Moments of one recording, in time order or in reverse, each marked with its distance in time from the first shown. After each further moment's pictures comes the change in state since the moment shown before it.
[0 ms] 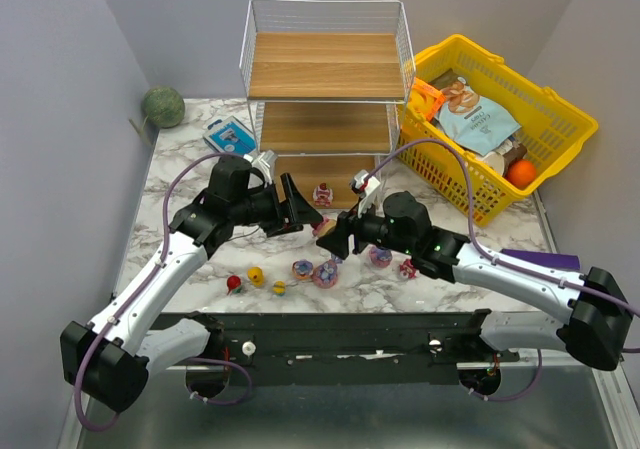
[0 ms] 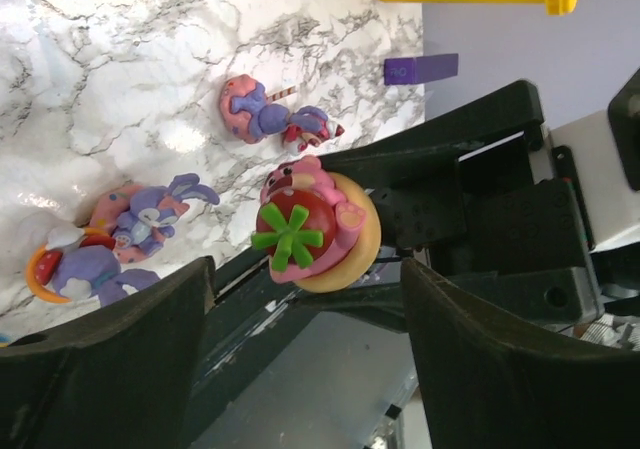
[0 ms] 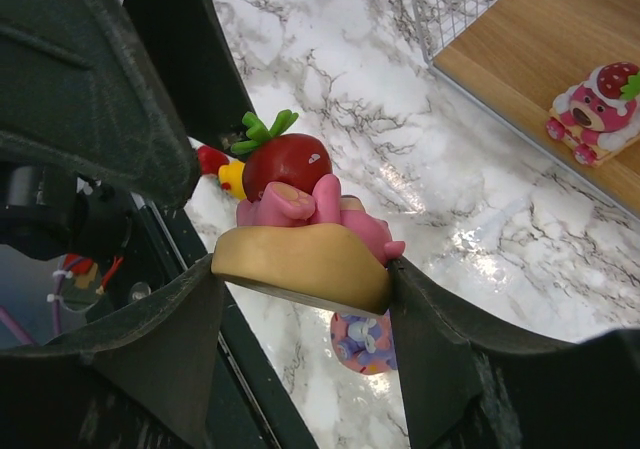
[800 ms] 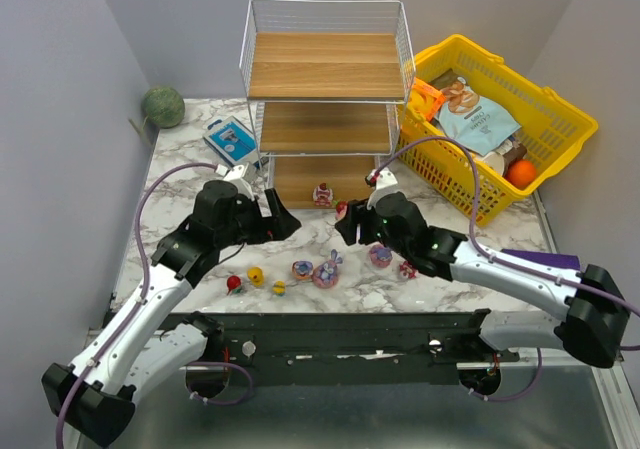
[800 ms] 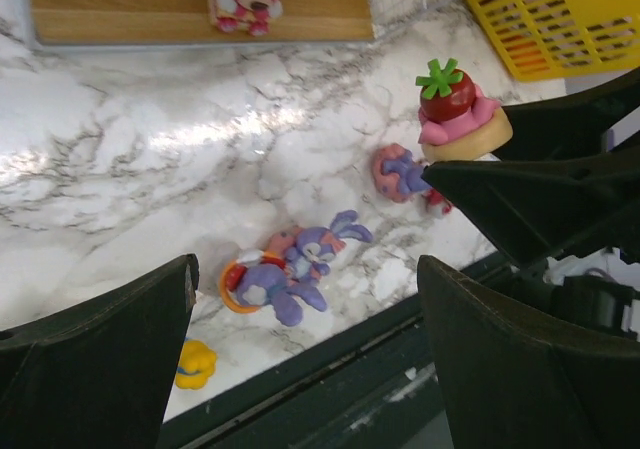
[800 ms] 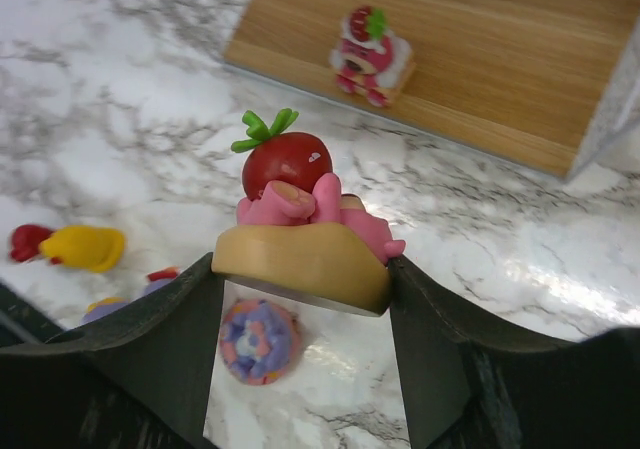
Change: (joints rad) left arm -0.024 -0.242 -0.142 -0.037 -0.402 0.211; right arm -0.001 0.061 0.033 -0.168 0.455 0.109
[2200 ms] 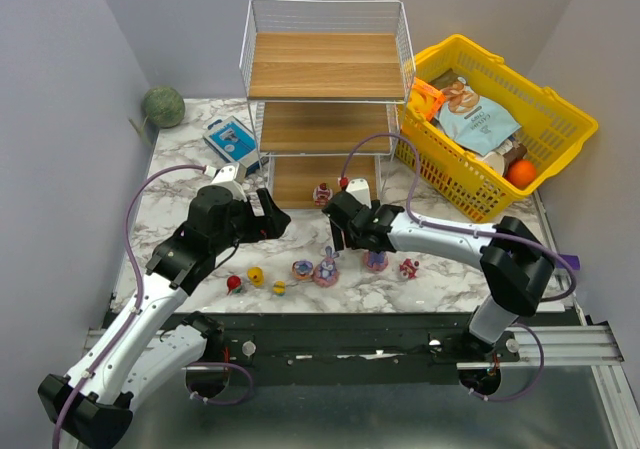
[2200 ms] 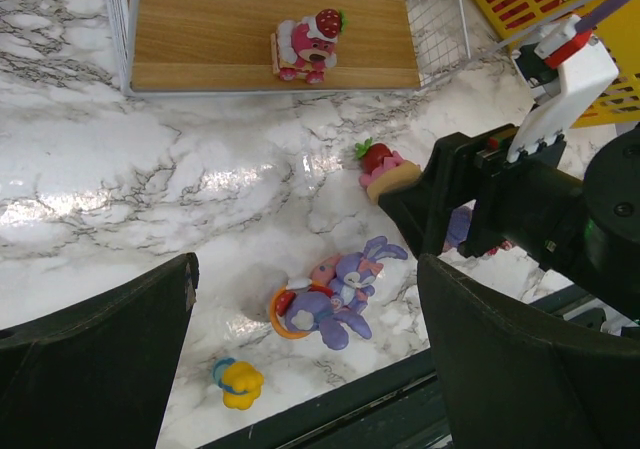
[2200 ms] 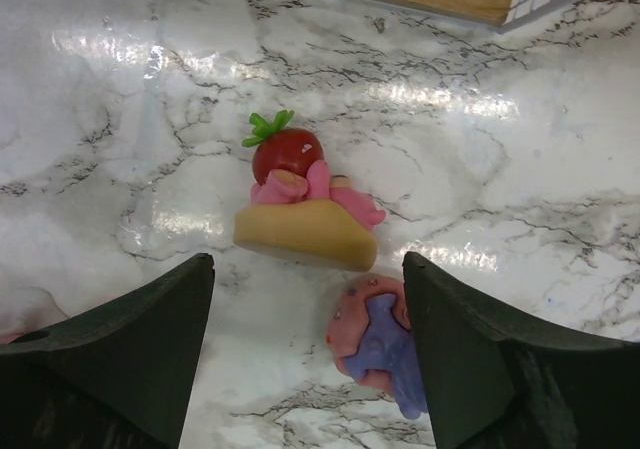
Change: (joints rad) left arm -0.001 -0.038 -0.006 -0.001 -0.119 0.048; right arm 0.026 0.411 0.295 -0.455 0.173 0.188
